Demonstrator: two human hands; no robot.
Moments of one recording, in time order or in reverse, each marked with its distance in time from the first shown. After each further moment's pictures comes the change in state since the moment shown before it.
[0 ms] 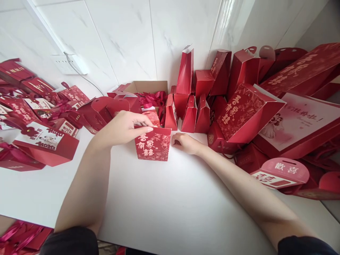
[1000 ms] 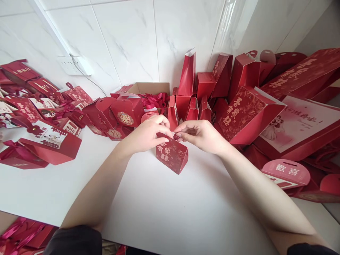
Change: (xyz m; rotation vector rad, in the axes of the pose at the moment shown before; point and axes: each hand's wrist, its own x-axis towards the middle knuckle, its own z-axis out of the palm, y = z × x) left_hand 0.013 0.008 0.038 0.072 -0.037 0.313; right_hand -0.023 -0.089 -0.067 0.444 0.195 -0.002
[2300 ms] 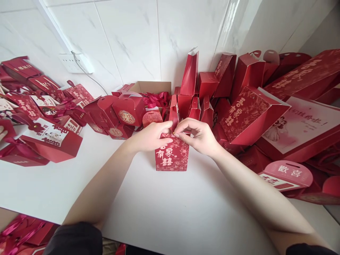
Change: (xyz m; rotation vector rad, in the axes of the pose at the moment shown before) left_hand 0.003 0.002 0.009 -0.319 -0.112 -0.129; right_hand 0.007 0.019 0.019 0.011 0.169 -0.283
